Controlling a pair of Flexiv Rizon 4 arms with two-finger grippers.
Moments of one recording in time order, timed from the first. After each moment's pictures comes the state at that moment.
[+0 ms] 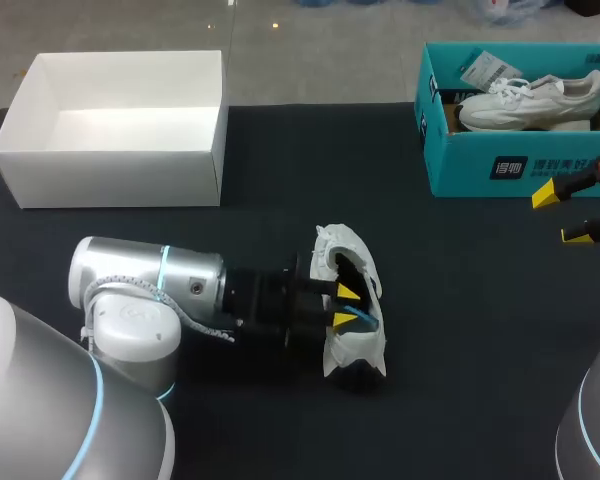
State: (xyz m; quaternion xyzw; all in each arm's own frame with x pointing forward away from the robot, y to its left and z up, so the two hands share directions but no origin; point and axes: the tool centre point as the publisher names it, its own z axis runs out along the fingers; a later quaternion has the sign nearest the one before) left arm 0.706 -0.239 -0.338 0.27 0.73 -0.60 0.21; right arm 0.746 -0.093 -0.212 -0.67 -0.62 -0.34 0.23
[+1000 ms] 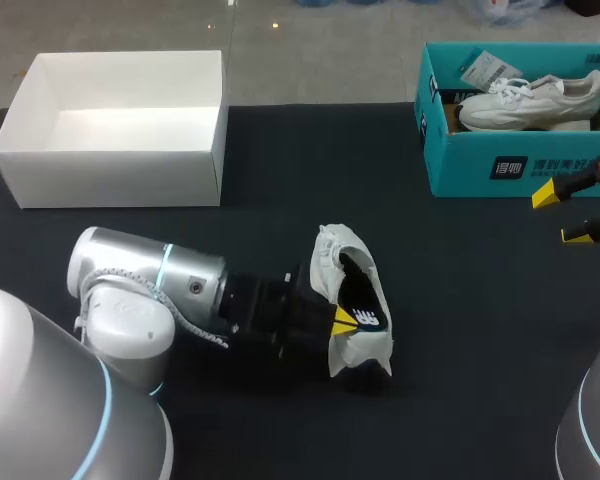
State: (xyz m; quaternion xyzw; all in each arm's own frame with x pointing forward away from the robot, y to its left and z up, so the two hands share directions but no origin) left arm 0.677 -0.236 -0.347 0.28 0.74 -0.59 0.15; right arm 0.746 -0.093 -0.212 -0.67 -0.62 -0.34 0.23
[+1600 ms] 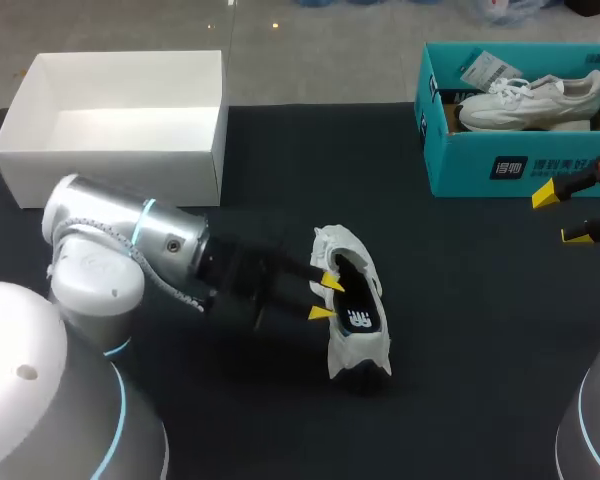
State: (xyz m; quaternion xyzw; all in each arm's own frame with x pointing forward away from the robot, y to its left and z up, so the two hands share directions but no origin) left arm 0.682 -0.208 -0.292 0.33 0.73 -0.58 0.12; right arm 0.746 -0.093 -0.212 -0.67 -0.62 -0.34 0.23
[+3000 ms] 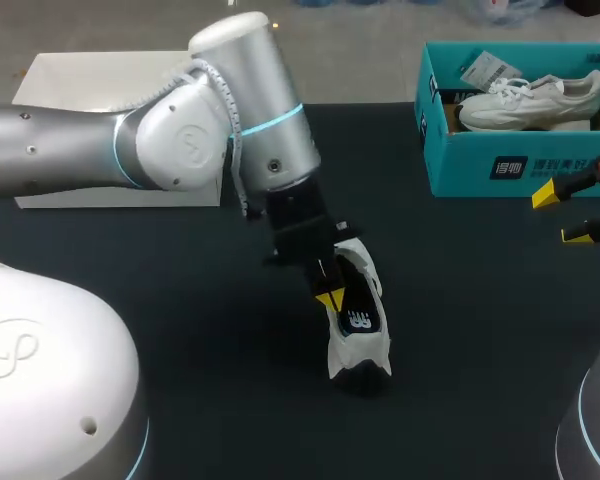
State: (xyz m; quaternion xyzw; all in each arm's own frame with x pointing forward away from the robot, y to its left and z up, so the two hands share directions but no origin) left arm 0.686 -0.212 -0.304 0.67 0.69 -0.28 -0.04; right arm 0.746 -0.093 -0.212 -0.67 -0.62 -0.34 0.23
